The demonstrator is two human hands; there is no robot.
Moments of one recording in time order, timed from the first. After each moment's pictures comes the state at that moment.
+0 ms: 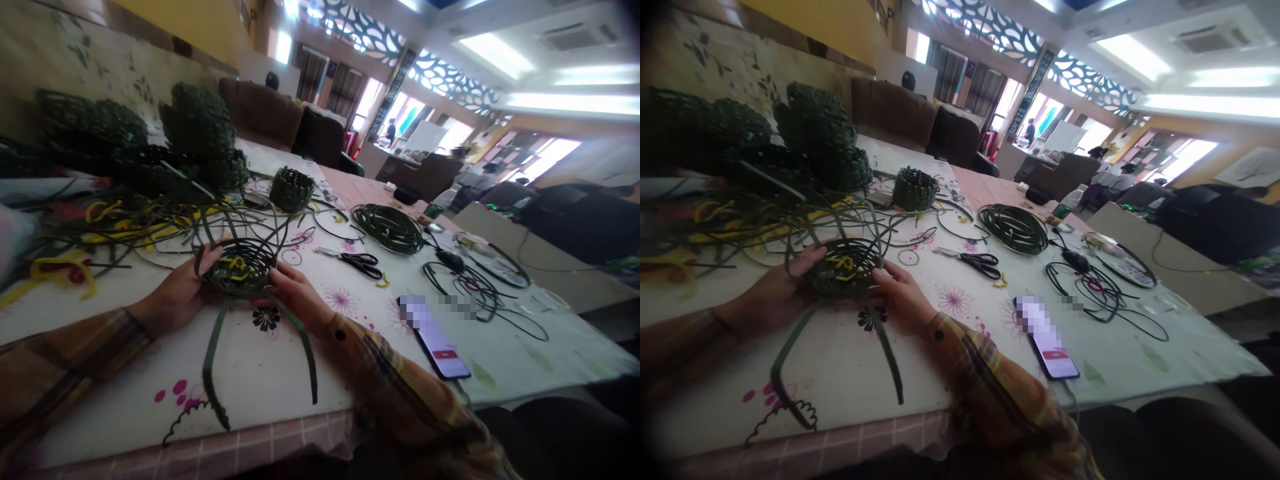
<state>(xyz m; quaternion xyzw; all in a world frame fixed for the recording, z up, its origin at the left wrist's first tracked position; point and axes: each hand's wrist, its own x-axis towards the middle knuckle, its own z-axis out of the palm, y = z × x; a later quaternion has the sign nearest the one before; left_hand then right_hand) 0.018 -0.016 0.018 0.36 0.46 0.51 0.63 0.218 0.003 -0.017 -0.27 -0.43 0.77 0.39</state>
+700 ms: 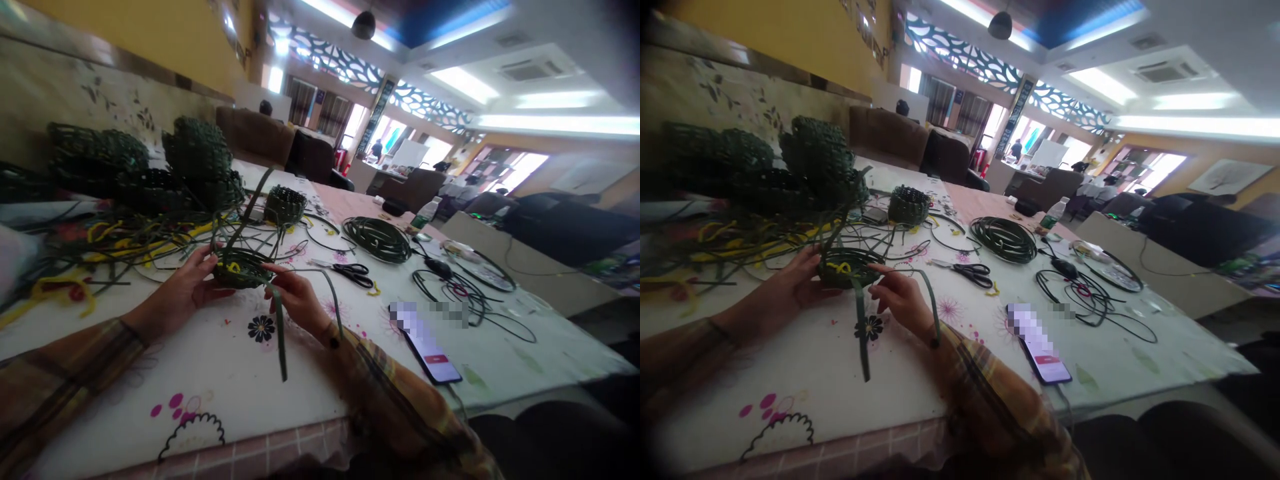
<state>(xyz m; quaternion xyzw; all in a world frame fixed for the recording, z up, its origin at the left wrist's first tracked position) 0.002 0.001 0.008 0.42 0.39 0.53 0.63 0.230 0.014 -0.015 -0.30 -0.63 0.55 0.47</state>
